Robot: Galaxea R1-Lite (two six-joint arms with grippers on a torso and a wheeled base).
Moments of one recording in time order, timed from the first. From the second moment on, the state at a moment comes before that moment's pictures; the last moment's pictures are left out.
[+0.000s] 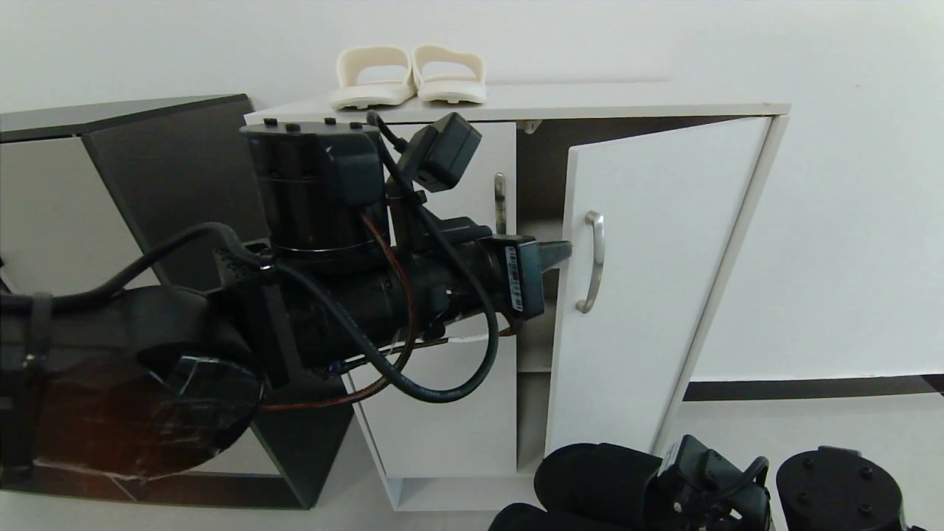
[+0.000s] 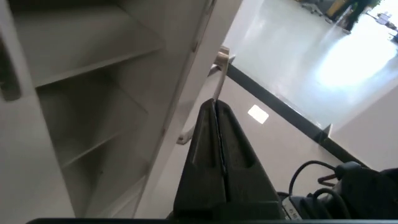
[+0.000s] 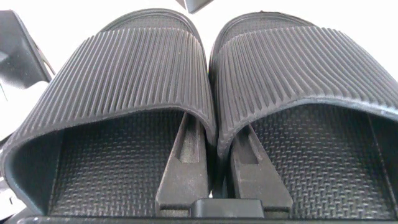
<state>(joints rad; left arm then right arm) -0.76 1.67 -1.06 -0.59 -0.19 -0.27 0.89 1.68 -0.20 -1.03 0.09 0.09</state>
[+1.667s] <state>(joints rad) -0.69 1.86 -1.17 -0.65 -0.31 -0.27 0.94 1.69 -0.10 -1.04 0.13 0.02</state>
